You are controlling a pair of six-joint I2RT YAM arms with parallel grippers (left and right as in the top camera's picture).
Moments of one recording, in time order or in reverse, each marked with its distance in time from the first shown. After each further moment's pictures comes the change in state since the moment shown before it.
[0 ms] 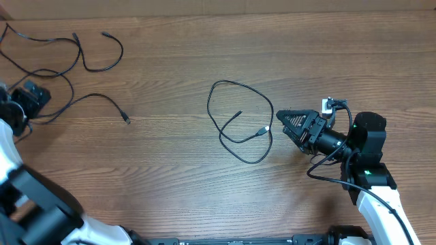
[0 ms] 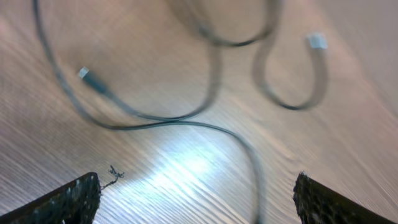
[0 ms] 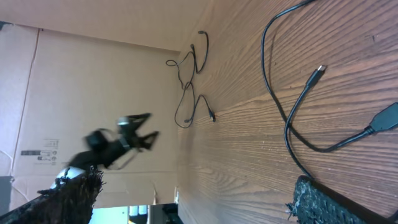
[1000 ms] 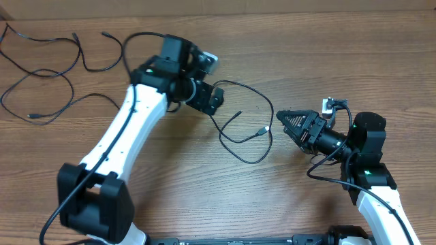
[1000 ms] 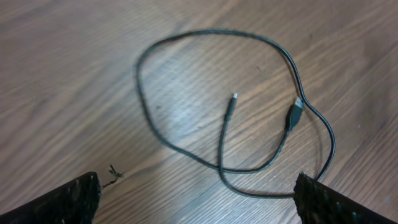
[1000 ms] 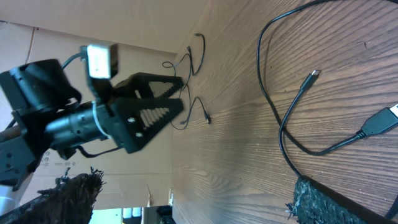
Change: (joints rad) left arm -1.055 -0.029 0.002 -0.148 -0.051 0.318; right arm 0.000 0.000 0.000 -0.009 0.014 -0.024
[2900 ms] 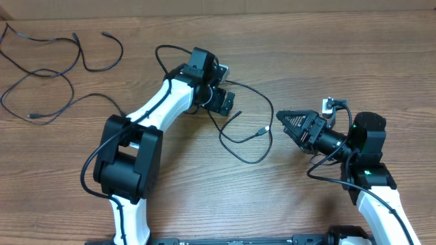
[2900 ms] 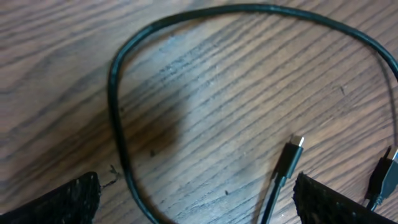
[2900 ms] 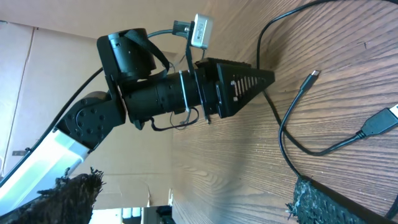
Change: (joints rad) left arm -0.045 0.310 -0.002 0.241 -0.066 -0.142; right arm 0.000 0.000 0.000 0.000 0.000 -0.001
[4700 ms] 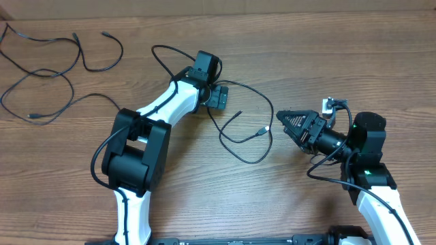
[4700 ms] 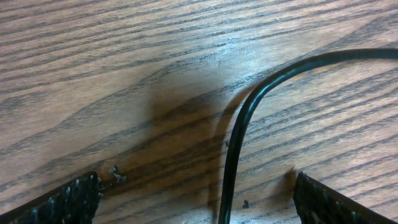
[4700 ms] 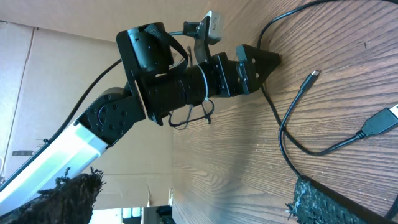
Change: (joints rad) left arm -0.021 0.074 0.000 0.099 -0.299 -0.178; right arm 0.000 0.000 0.000 0.000 0.000 0.000
